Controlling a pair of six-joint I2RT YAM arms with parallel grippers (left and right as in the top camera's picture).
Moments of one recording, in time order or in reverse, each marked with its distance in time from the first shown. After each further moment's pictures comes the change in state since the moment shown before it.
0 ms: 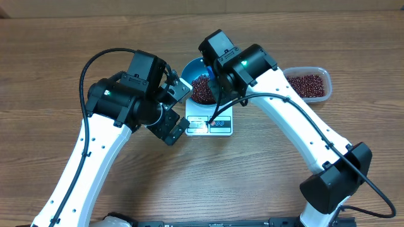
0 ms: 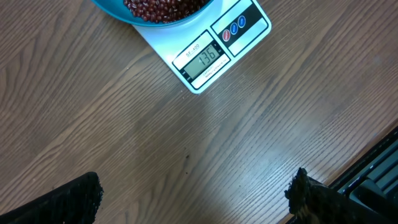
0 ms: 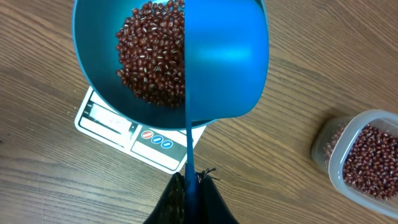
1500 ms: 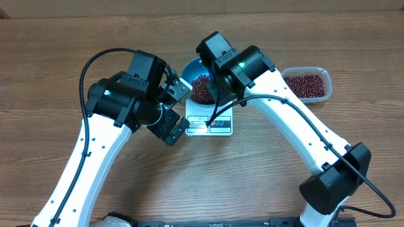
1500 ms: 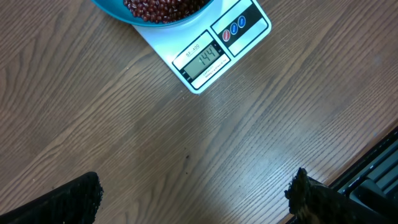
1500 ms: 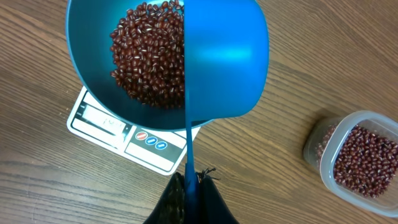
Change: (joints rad) left arm 0.000 0.000 0.000 0.000 0.000 0.000; right arm 0.015 0.000 0.000 0.000 0.037 0.000
